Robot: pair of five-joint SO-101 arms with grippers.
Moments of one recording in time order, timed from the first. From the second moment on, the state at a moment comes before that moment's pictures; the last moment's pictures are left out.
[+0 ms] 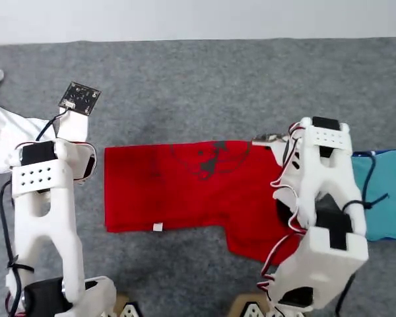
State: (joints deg) left arm -16.1 -16.4 28.3 69.6 -21.4; right arm 7.1 16.0 9.4 100.0 47.3
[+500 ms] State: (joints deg) left arm -16.1 -16.4 28.3 69.6 -21.4; right arm 7.2 28.2 9.0 92.0 45.1
